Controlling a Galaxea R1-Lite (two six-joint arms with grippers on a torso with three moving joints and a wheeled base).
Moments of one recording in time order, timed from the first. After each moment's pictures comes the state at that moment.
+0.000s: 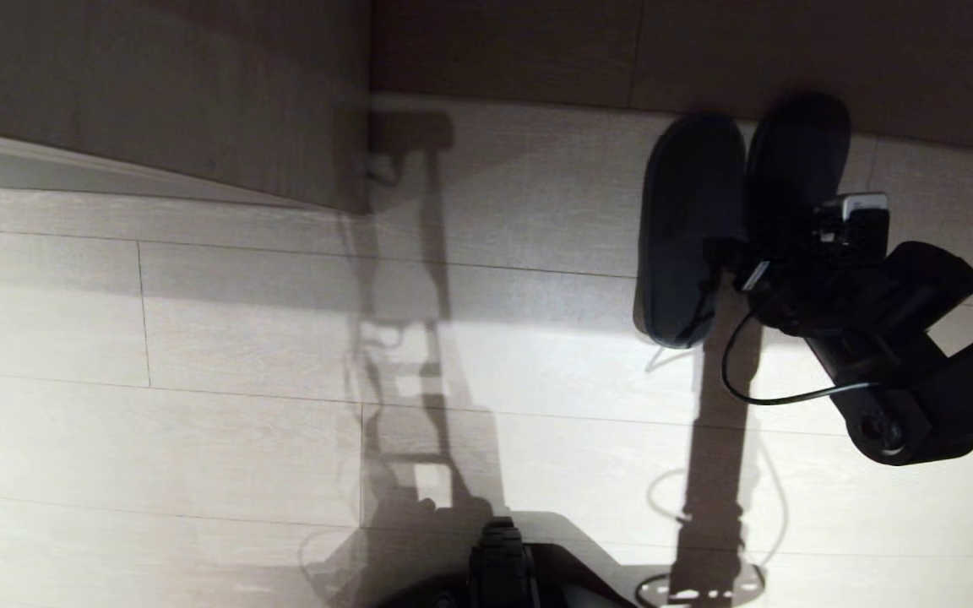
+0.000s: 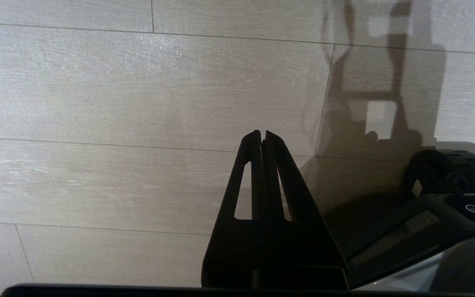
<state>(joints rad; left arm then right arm) 0.00 0.00 0.00 0.00 0.00 0.00 0.05 2.02 -0.88 -1.51 -0.03 -0.07</state>
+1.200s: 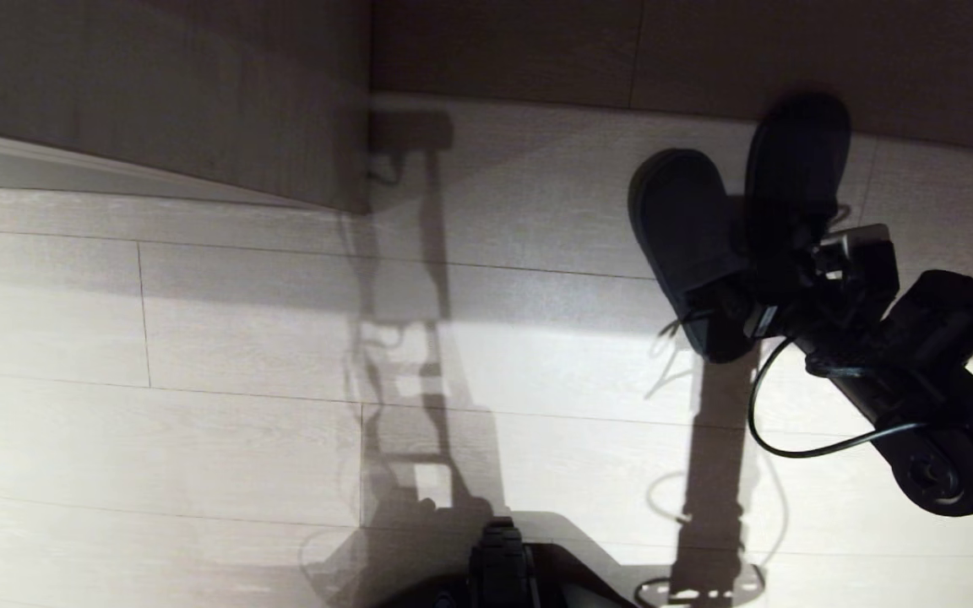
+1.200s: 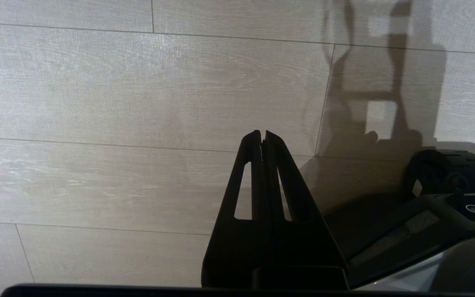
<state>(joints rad) 0.00 0.00 0.00 0.00 0.00 0.00 0.05 1.91 -0.66 -1.46 0.04 -0.14</state>
